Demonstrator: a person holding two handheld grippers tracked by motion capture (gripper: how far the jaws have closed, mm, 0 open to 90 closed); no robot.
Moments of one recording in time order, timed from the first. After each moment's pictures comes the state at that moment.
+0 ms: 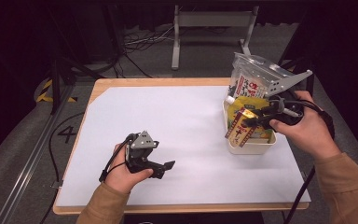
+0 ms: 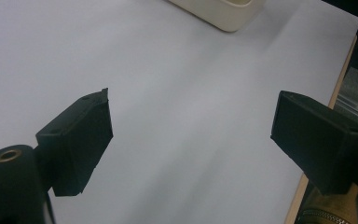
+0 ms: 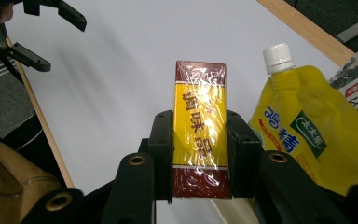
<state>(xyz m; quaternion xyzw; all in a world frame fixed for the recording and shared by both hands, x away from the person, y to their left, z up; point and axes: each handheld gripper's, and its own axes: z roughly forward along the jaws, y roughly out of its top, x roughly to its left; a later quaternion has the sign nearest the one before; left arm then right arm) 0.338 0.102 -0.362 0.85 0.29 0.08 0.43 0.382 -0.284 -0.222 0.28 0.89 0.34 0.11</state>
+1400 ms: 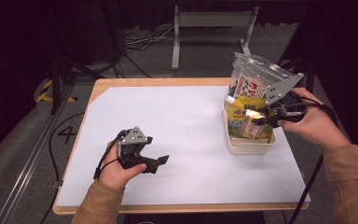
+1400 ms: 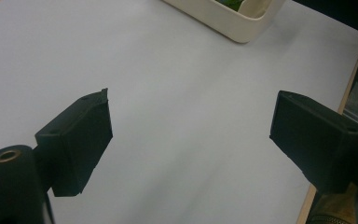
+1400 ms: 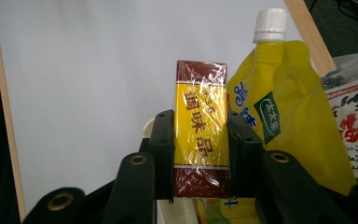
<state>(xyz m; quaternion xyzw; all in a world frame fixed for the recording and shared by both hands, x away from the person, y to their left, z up) 0.344 0.118 -0.358 0.84 0.30 0.09 0.45 0.408 -0.304 -0.237 0.12 0.95 0.25 0.15</state>
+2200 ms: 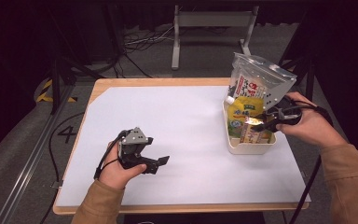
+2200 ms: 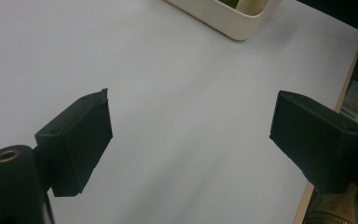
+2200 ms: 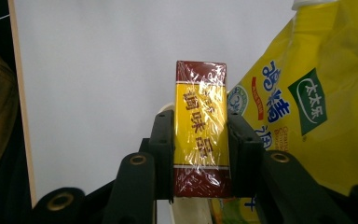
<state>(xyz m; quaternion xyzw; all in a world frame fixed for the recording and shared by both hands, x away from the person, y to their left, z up) 0.345 0.117 -0.359 0.84 0.30 0.08 0.45 0.417 -0.309 -0.258 0.11 0.96 0.24 0.10</state>
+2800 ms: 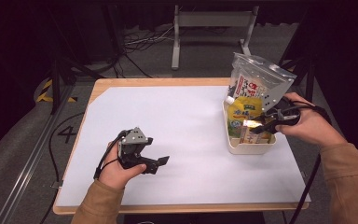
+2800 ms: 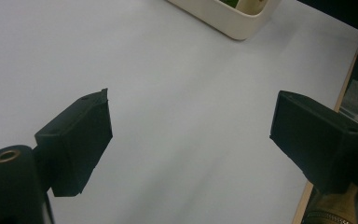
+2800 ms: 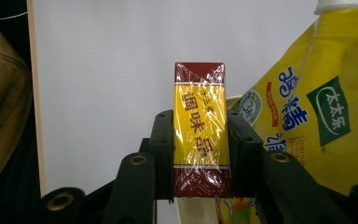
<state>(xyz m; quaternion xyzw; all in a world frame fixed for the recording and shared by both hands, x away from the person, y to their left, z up) 0.345 0.118 -0.359 0.84 0.30 0.08 0.45 0.418 -0.306 -0.261 0.09 0.96 0.24 0.08</state>
